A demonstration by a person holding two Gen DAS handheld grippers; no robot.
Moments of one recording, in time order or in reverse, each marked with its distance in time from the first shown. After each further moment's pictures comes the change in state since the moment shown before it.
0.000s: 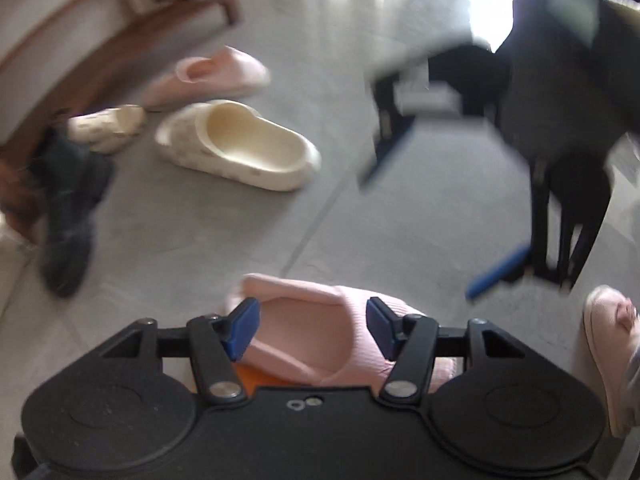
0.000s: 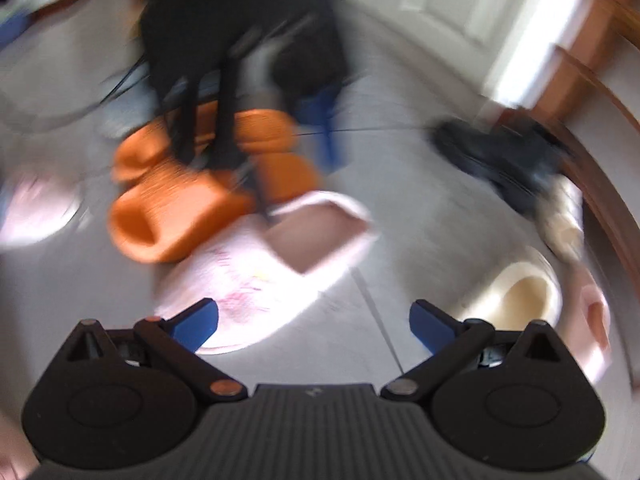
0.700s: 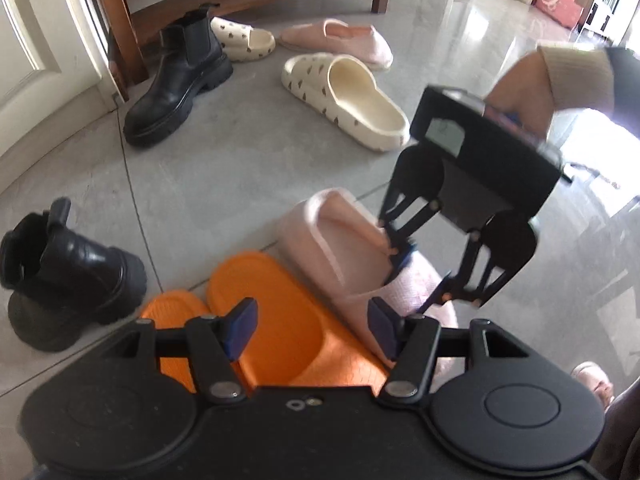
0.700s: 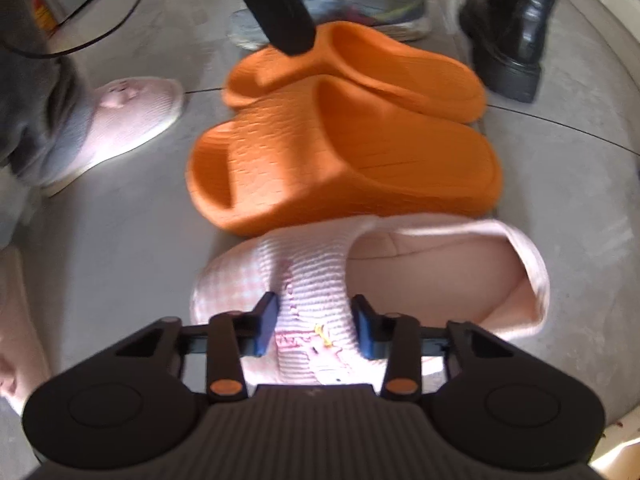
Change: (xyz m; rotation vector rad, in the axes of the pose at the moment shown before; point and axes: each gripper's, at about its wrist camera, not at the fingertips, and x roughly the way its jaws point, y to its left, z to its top) left arm -0.028 0.000 -0.062 -0.410 0.047 0.088; right arm 0.101 0.000 0.031 -0.249 0.168 0.484
